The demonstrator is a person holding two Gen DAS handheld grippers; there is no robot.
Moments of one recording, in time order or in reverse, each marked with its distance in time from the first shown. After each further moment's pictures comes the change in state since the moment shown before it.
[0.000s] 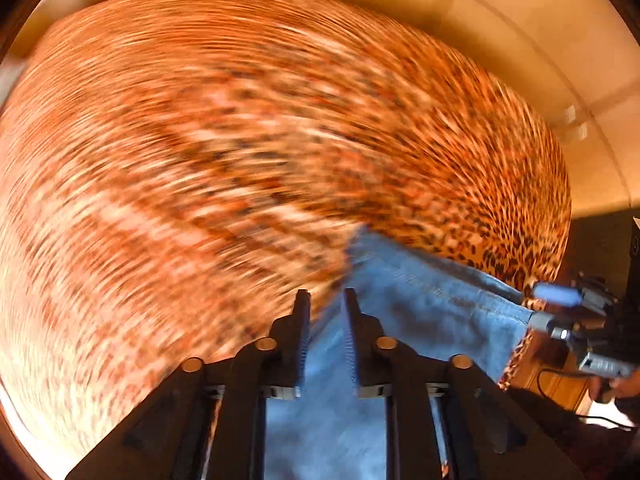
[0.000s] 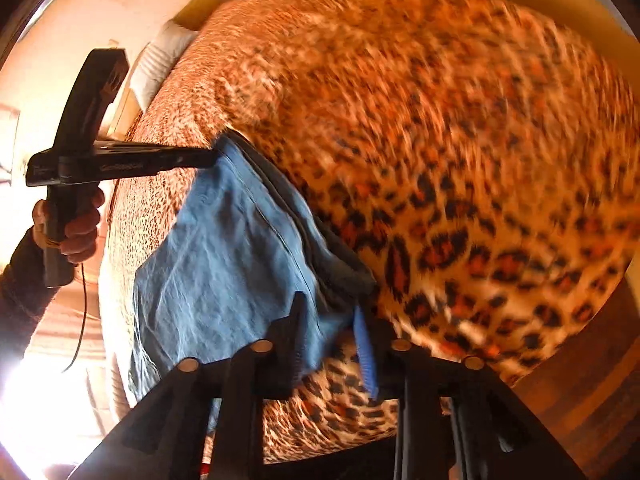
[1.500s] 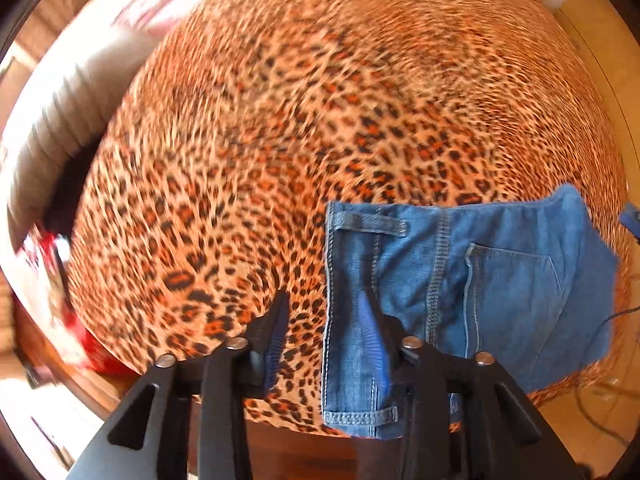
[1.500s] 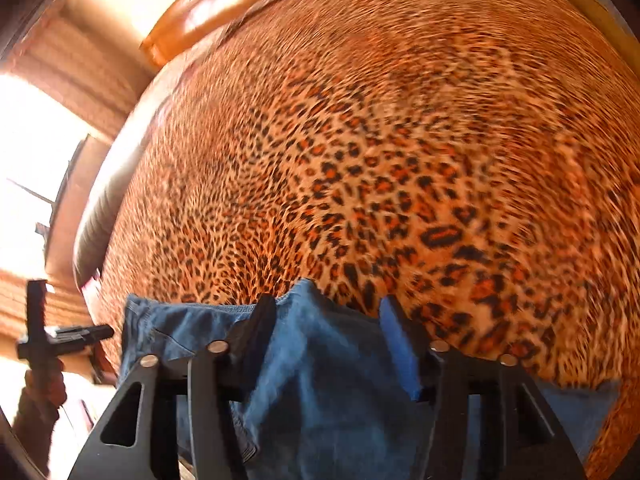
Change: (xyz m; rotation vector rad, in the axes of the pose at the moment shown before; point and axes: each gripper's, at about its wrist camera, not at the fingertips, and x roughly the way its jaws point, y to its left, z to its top) left arm -0.085 0.136 -0.560 -1.211 -0.108 0.183; right arm 0.130 0.267 0.055 -0.650 0.270 0.144
